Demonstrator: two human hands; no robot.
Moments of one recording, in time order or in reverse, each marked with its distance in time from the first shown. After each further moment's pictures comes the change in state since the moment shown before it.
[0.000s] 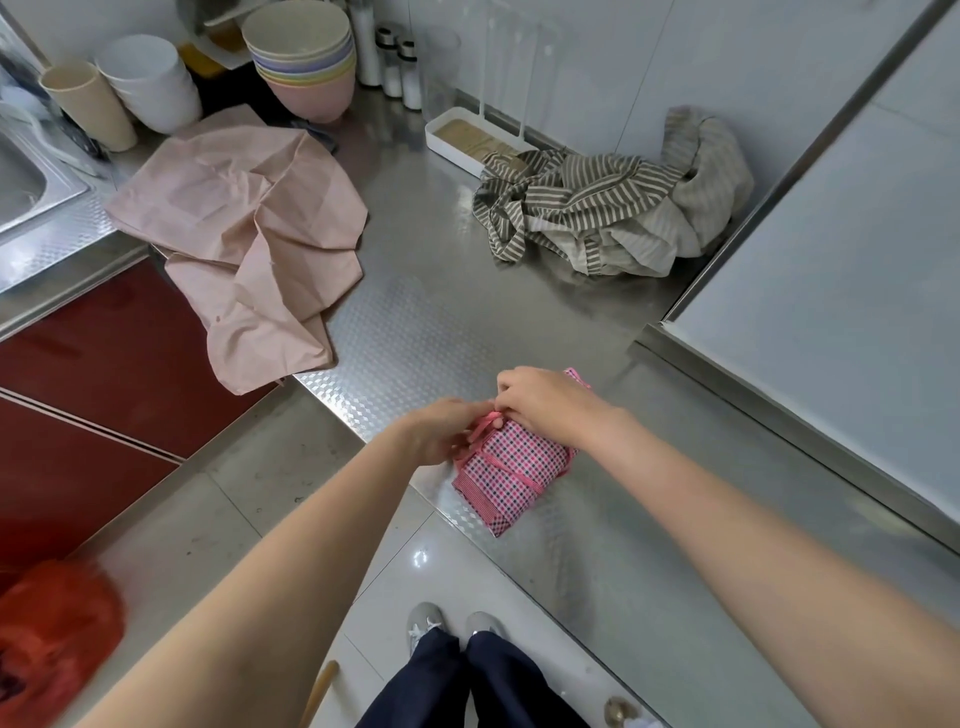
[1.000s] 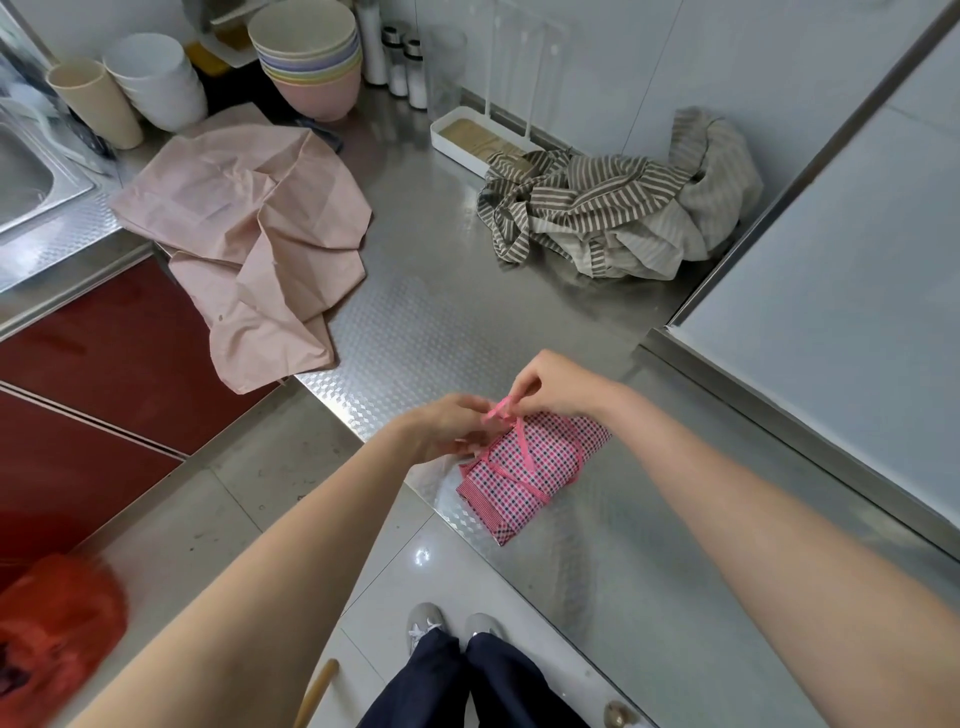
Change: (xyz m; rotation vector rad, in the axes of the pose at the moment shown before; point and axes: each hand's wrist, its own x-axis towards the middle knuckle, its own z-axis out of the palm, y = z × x) left_hand -0.003 0.003 -0.006 0.082 -0.135 0.147; right_hand 0.006 0.018 -0.013 0.691 -0.066 0.297
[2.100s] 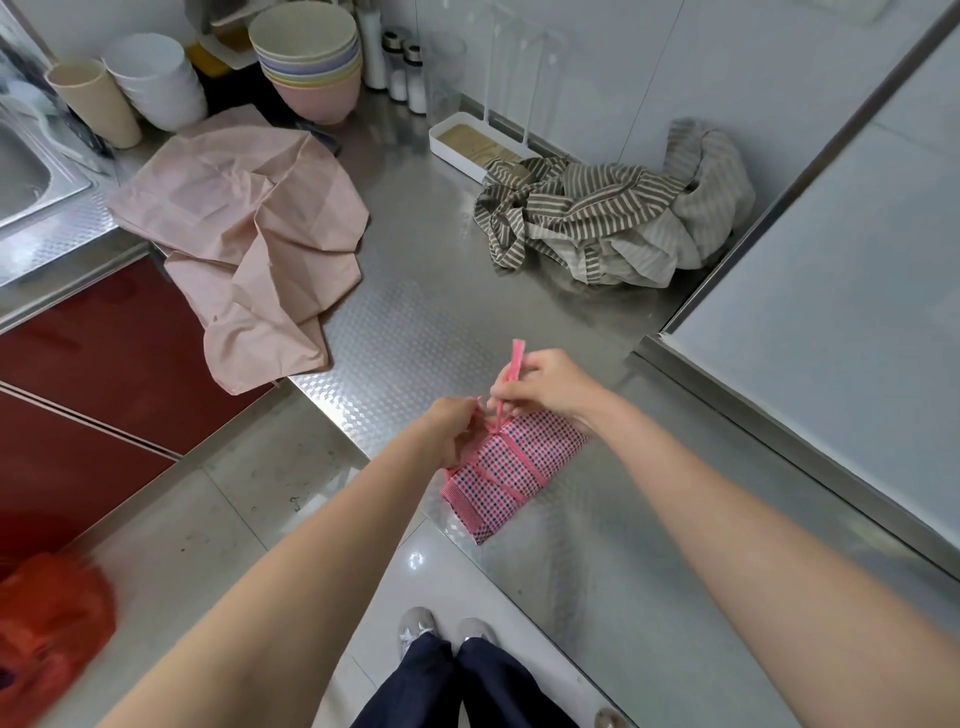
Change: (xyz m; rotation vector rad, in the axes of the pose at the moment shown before) left_hand 0.017 0.005 0.021 -0.450 0.384 -0.144; right_hand -0.012 -0.009 0.003 0.744 0.080 0.045
